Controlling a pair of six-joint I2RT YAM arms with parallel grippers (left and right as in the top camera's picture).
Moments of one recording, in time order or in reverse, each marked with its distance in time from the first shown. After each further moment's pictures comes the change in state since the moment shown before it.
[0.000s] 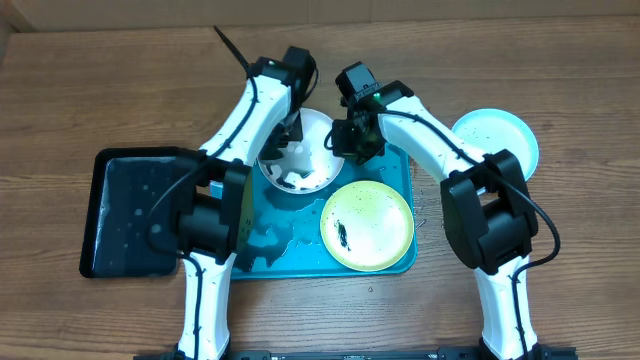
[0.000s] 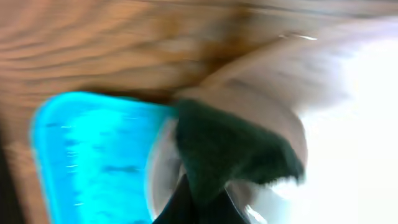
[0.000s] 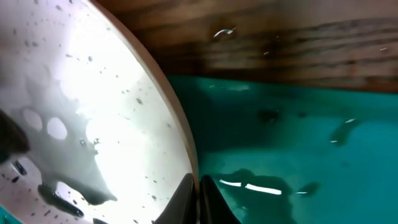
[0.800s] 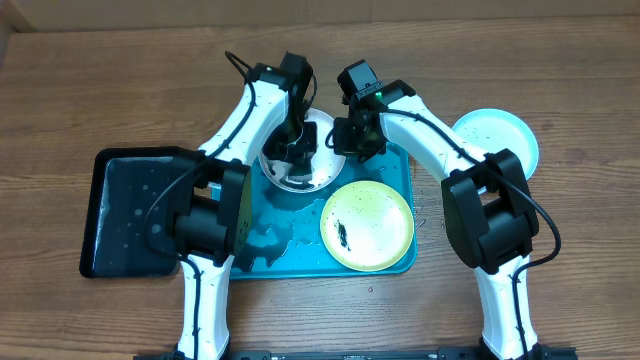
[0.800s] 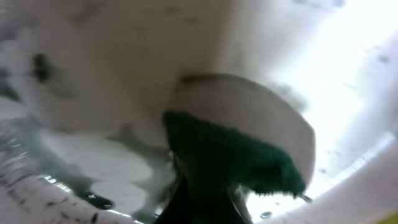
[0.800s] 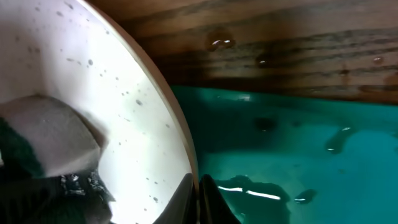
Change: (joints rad) left arm 0.005 -0.016 -0.092 0.037 0.319 0.129; right arm -0.005 0.000 0.000 0.014 0.001 0.001
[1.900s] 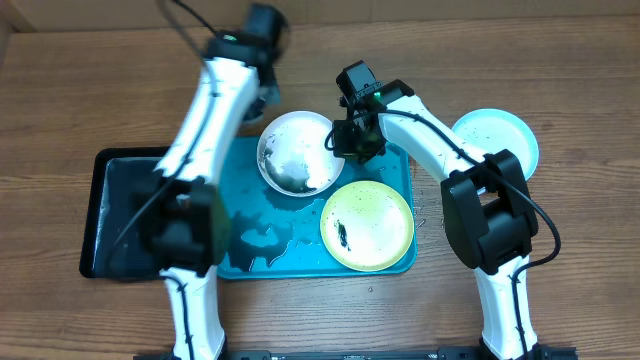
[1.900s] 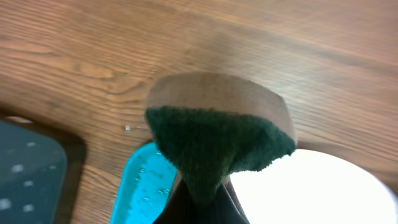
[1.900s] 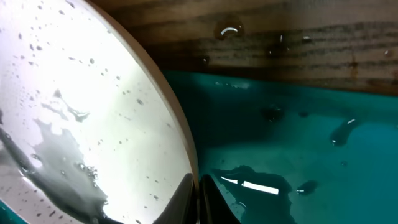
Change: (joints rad) left arm 0.108 -0.133 0.211 -0.015 -0.330 -0.179; right arm 0.006 0.000 0.011 -0.030 -0.010 -0.040
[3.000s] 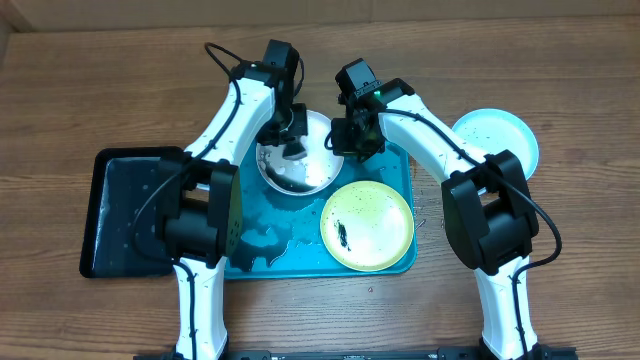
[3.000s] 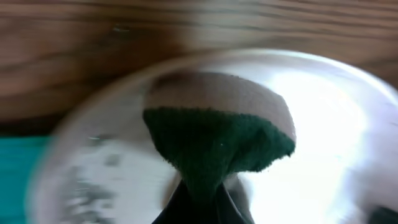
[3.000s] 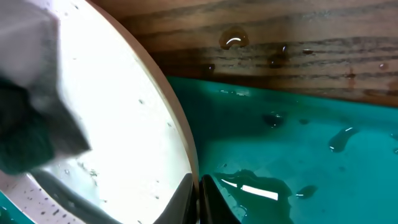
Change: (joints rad) left arm -0.065 0.100 -0.217 0.159 0.311 0.130; right arm 0.000 -0.004 0.006 0.005 0.007 -0.013
